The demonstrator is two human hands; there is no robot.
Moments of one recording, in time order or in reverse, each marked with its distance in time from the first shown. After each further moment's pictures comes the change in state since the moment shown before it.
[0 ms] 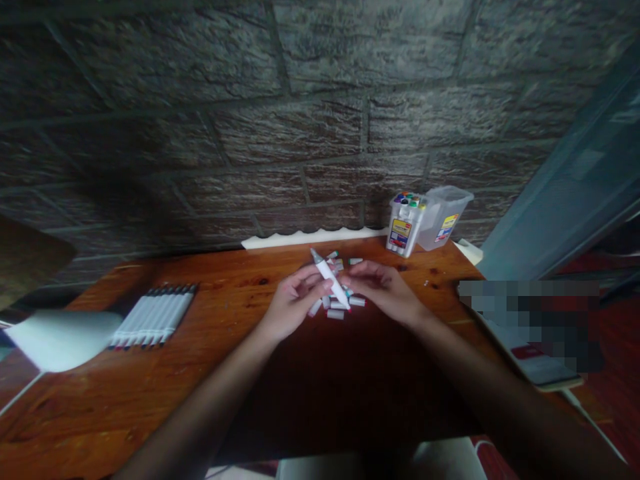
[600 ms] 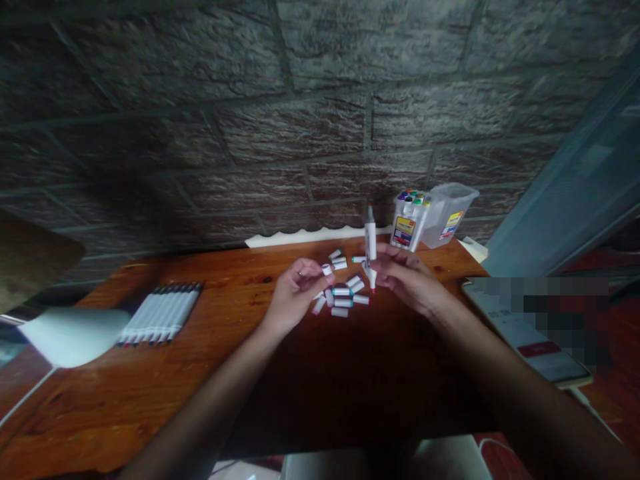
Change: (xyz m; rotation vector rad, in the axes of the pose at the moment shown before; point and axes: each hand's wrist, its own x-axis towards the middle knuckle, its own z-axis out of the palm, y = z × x) left_hand 0.003 -0.004 -0.005 0.140 0.187 0.020; right_hand -0.001 -0.020 -0.019 0.209 0.053 0.034
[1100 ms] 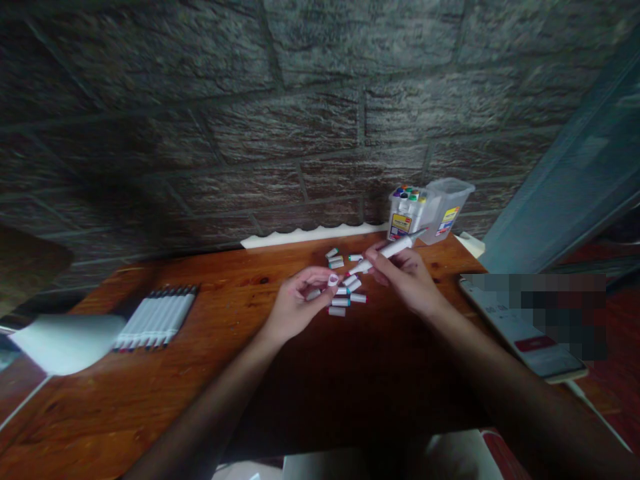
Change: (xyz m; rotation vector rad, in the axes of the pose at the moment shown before) left_hand -0.008 0.003 0.006 0.123 -0.137 0.053; right_hand -0.002 0.001 0.008 -0.210 0.105 -0.218
